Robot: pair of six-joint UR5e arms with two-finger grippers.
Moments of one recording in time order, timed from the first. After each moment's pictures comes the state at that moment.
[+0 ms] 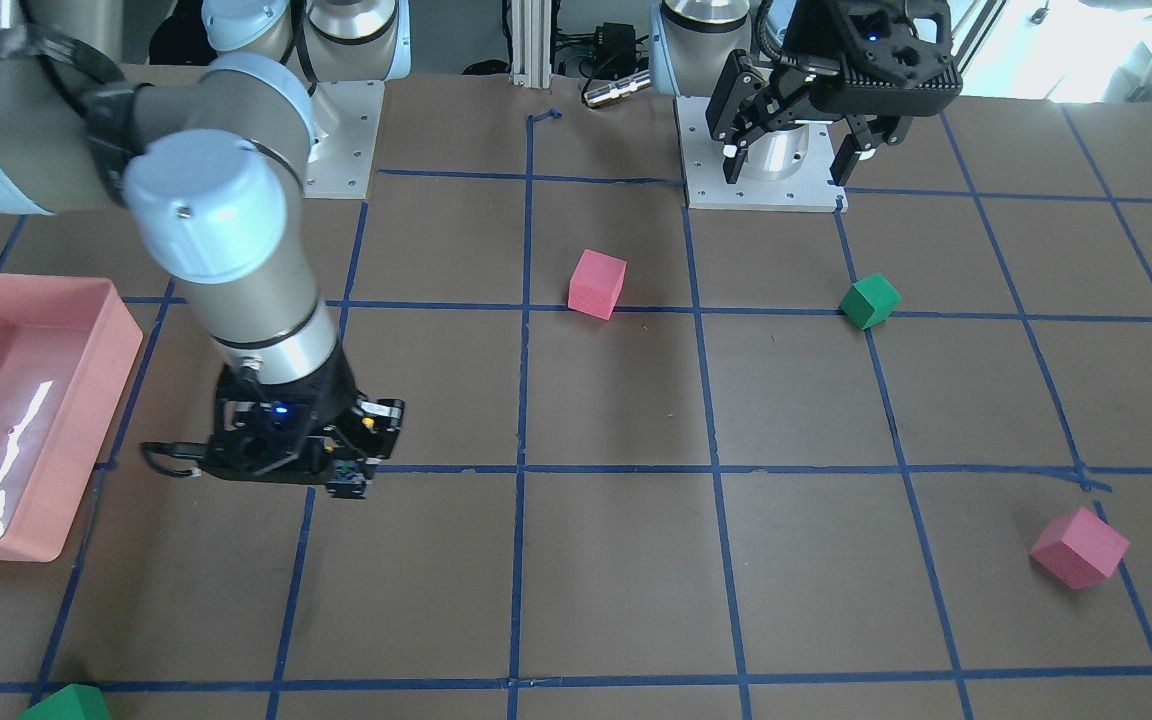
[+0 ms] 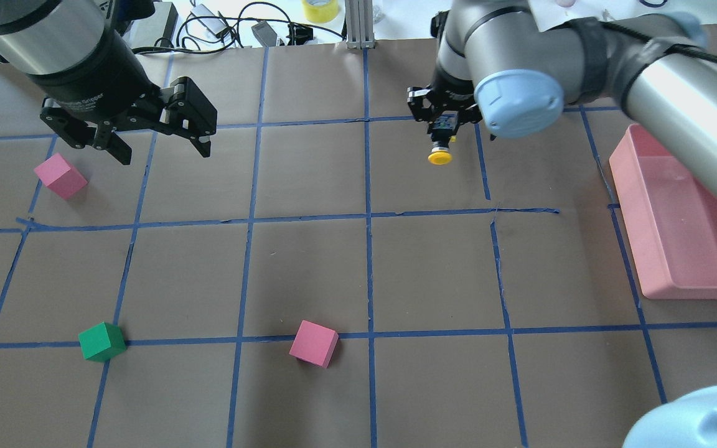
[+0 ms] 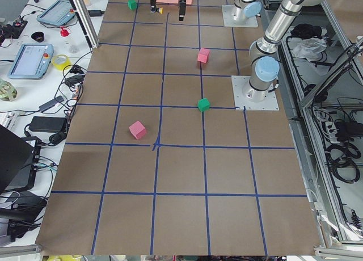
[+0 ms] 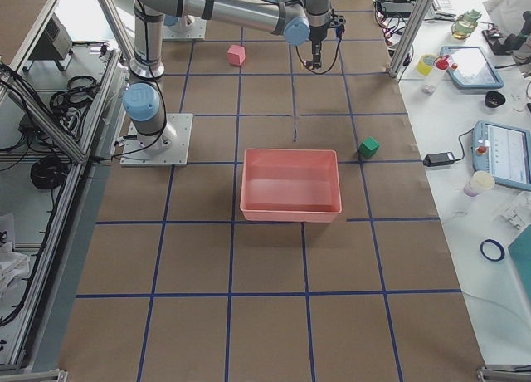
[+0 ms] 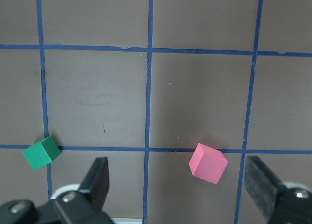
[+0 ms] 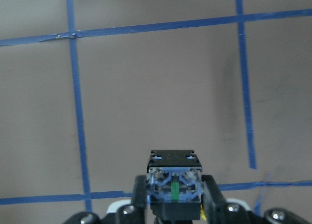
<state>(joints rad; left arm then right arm) -1.62 -1.46 -1.53 -1.66 1.55 -0.10 1.77 -1.19 1.55 -2.07 -1.54 0.30</state>
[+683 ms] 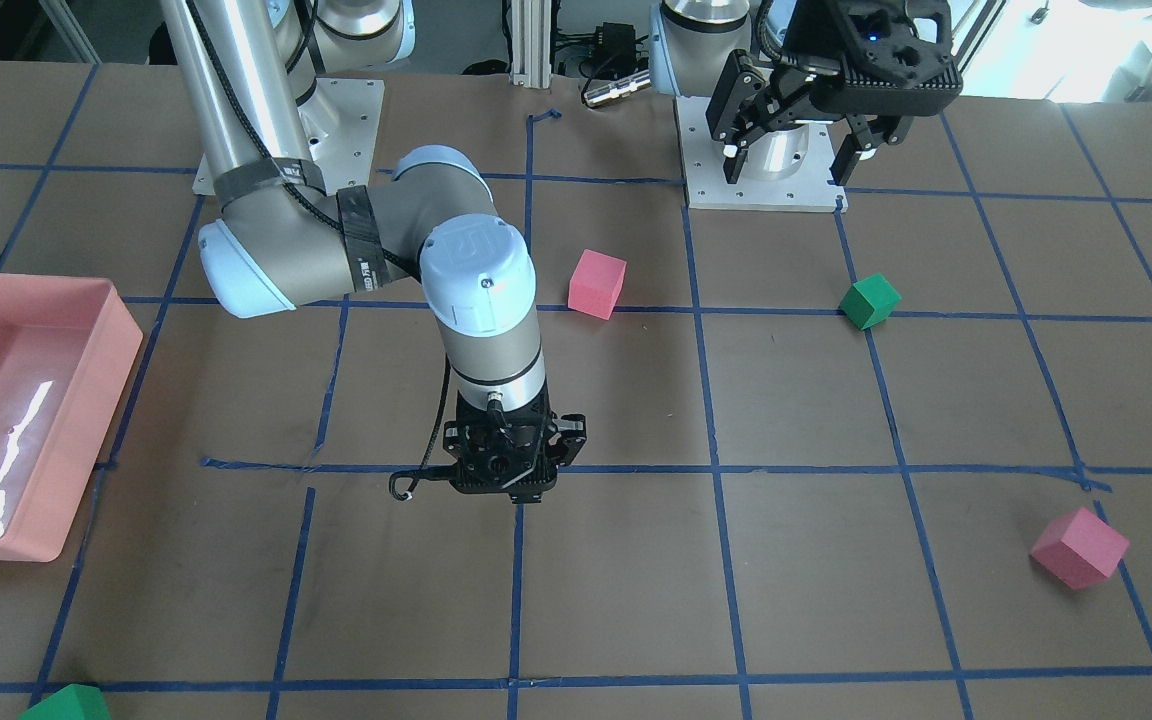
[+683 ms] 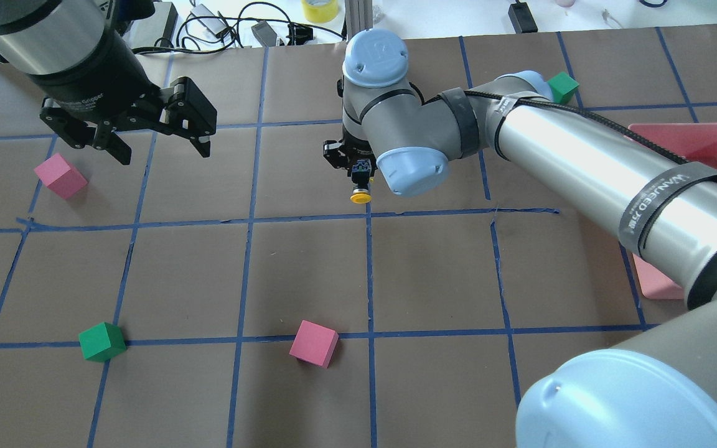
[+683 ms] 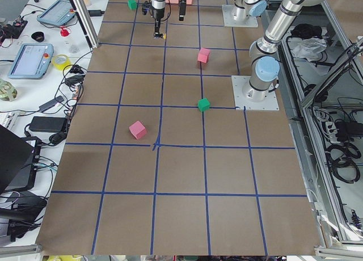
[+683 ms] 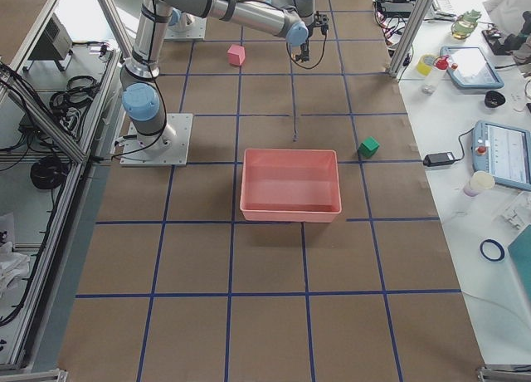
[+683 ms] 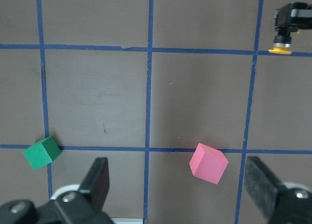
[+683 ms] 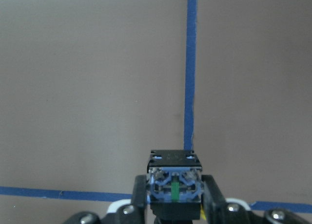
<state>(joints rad) -1.62 -1.46 -1.53 -1.66 1.56 -0.10 1.93 -1.04 1.55 -2.25 -1.51 0.33</state>
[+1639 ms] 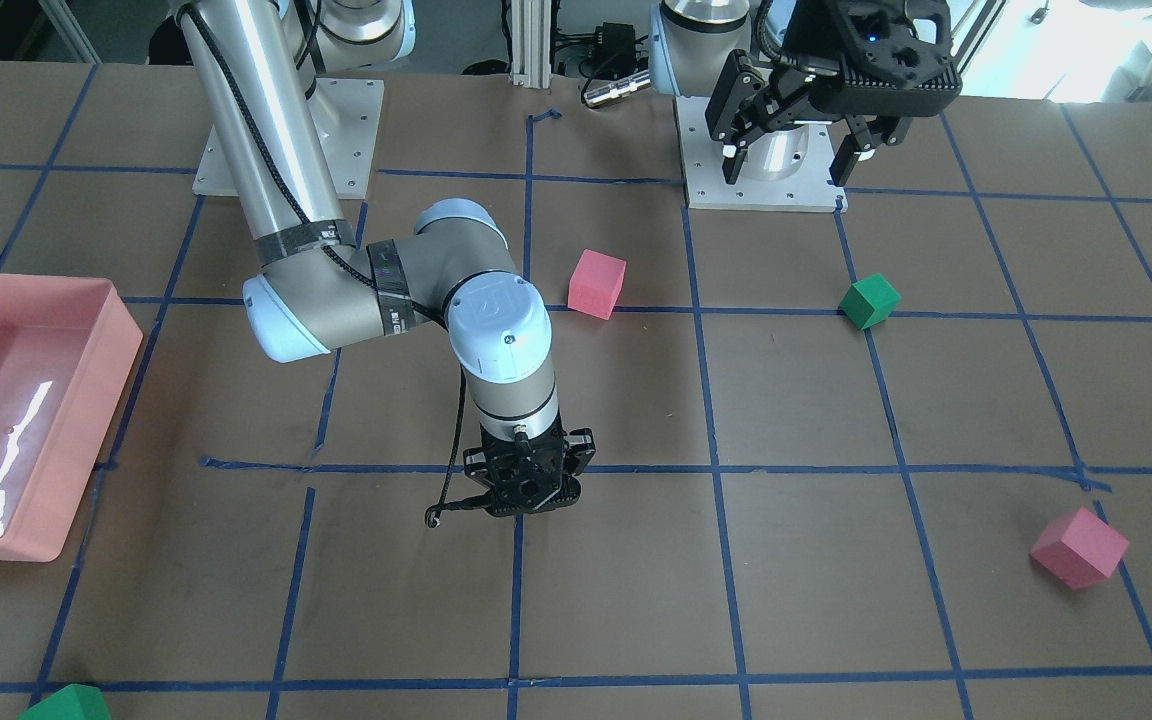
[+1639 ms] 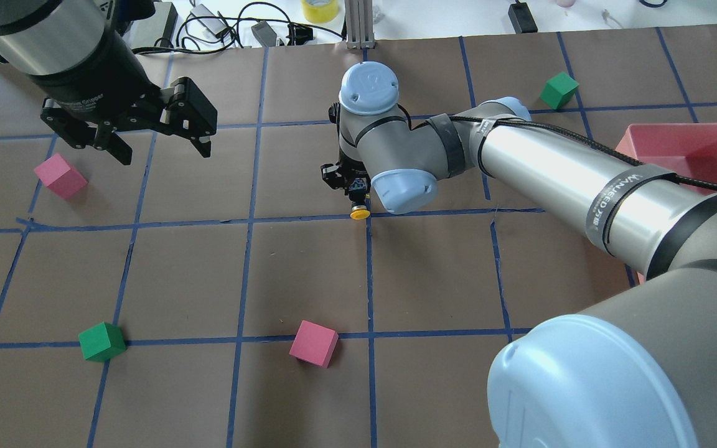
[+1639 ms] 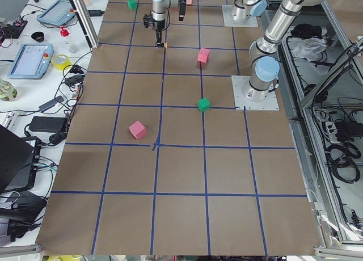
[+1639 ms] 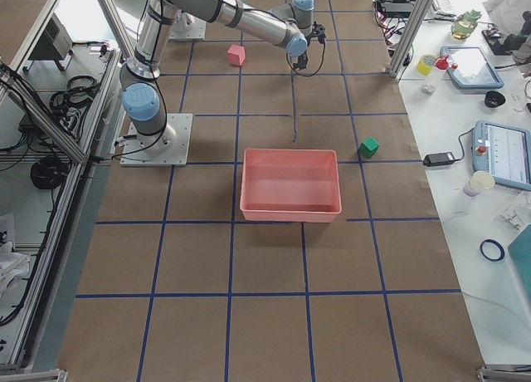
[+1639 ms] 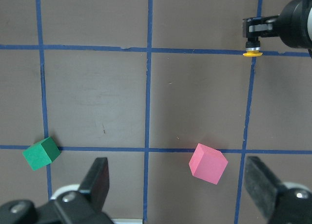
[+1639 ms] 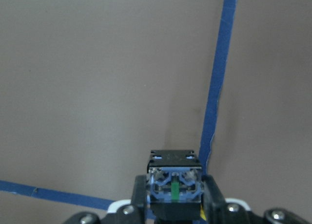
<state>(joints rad) -1.62 -1.46 -1.53 -1.66 1.55 -0.10 1.94 -0.98 1.59 -2.29 -1.50 0.23</state>
